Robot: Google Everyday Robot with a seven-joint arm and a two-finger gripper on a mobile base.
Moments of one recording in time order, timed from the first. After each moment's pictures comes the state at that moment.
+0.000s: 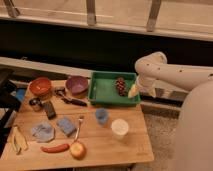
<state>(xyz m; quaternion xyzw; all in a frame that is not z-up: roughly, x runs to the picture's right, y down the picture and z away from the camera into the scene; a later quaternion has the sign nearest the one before) 0.222 0.038 0.796 -0.16 0.22 0.70 0.66</state>
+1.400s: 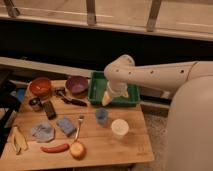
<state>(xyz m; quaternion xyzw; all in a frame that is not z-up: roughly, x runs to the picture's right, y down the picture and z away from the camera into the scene) 0.045 0.057 0.776 -0.23 0.13 0.54 0.79</state>
